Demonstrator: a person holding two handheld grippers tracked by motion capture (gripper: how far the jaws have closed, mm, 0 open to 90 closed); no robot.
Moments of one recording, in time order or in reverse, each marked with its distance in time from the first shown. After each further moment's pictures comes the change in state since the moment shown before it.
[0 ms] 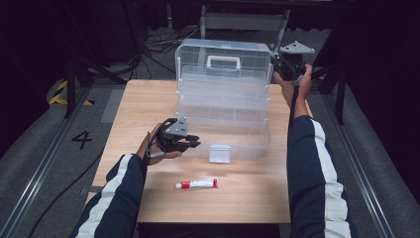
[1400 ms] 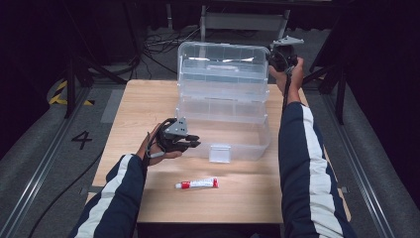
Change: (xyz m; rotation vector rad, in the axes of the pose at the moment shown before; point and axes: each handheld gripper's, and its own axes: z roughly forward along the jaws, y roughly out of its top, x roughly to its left) left arm 0.000 -0.001 0.000 -0.011 -0.002 -0.012; right arm -0.016 -0.002 0.062 0.088 0.020 0.025
